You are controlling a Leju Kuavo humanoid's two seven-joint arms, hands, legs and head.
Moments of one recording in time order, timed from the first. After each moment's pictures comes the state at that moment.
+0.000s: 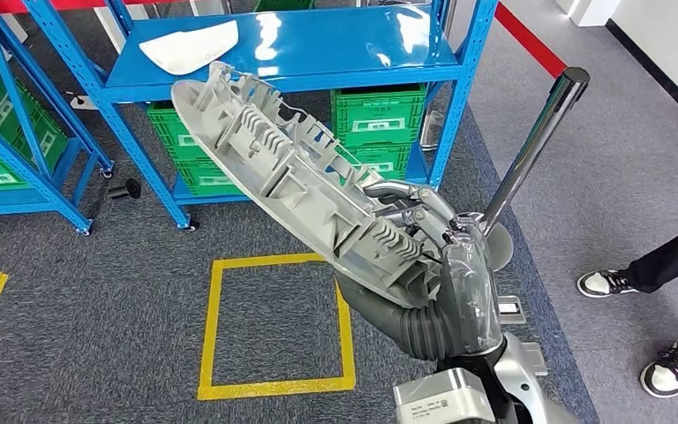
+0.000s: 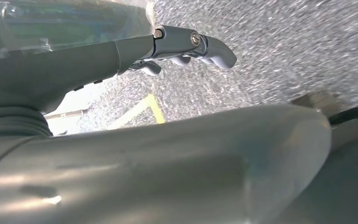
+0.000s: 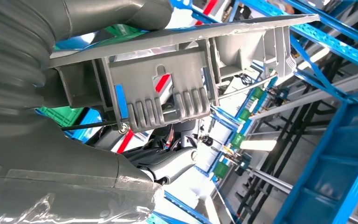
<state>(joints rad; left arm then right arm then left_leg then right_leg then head) -0.10 0.00 -1.03 -0.23 0.71 0.27 0.01 -0.32 -0.29 0.96 -2.17 0.77 -0.52 0.24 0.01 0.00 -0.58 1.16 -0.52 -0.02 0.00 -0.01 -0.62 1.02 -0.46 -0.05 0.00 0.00</state>
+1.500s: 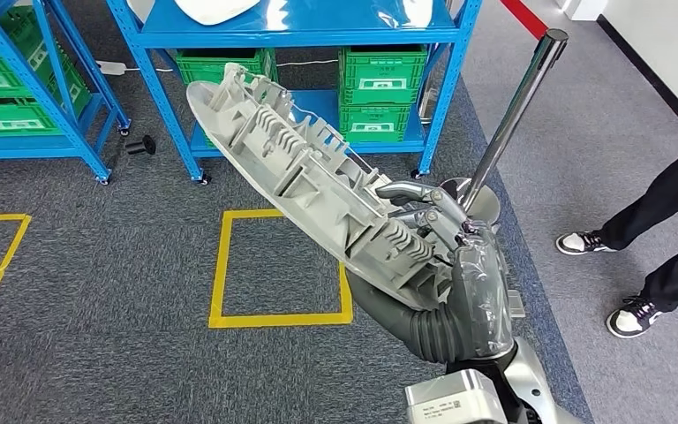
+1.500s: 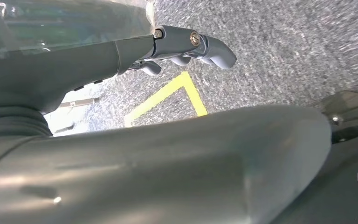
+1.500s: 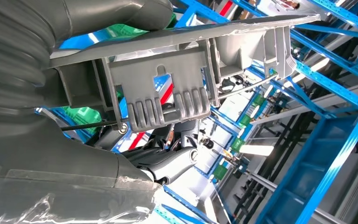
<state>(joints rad) -0.11 0.00 -1.04 -0.23 0.71 0.28 0.01 -0.31 -0.30 0.95 -2.18 0.77 -0.51 0.25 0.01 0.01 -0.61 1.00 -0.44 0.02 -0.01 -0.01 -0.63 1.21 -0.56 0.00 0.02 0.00</state>
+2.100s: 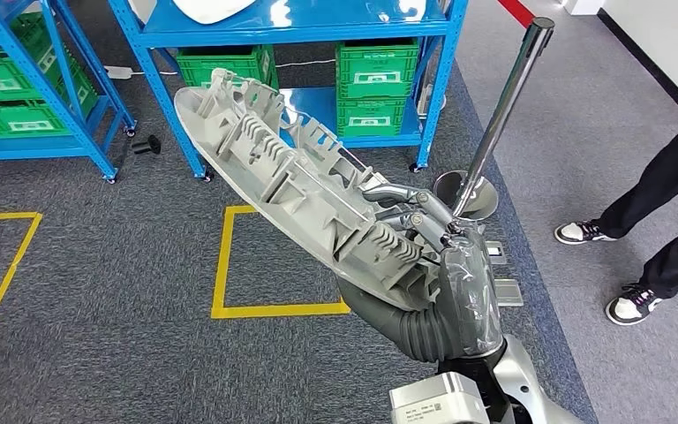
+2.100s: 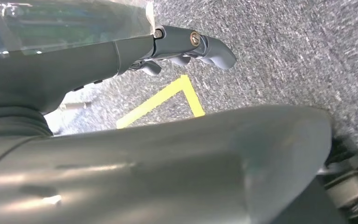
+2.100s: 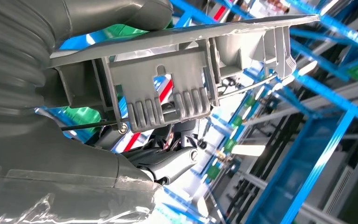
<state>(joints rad) -0.11 0.00 -1.06 -0.23 0.68 0.32 -0.03 -0.30 -0.30 0.95 -2.18 0.80 -0.50 0.24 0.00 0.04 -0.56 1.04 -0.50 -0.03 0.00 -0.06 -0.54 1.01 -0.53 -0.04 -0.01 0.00</state>
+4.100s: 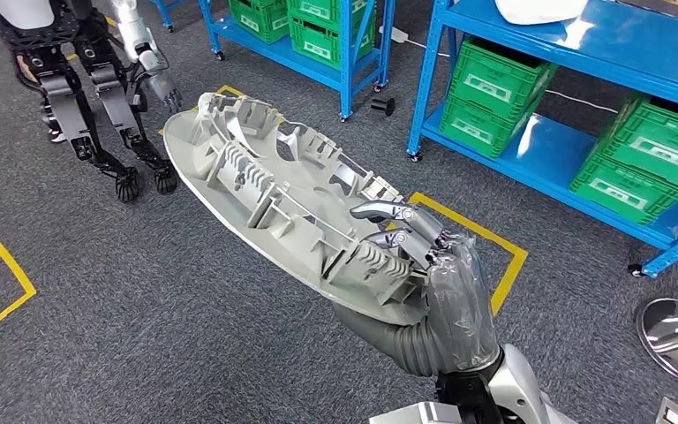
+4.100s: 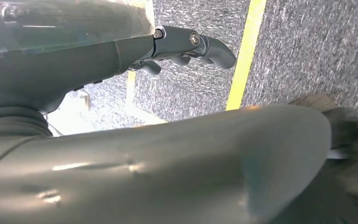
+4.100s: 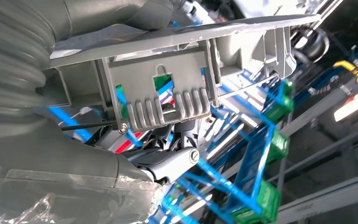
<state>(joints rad) -0.10 0.00 -1.07 -0.23 0.70 0.30 -0.06 -0.27 -0.31 0.95 -2.20 0.85 -0.43 0.23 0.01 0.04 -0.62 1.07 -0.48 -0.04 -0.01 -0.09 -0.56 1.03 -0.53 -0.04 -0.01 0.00</state>
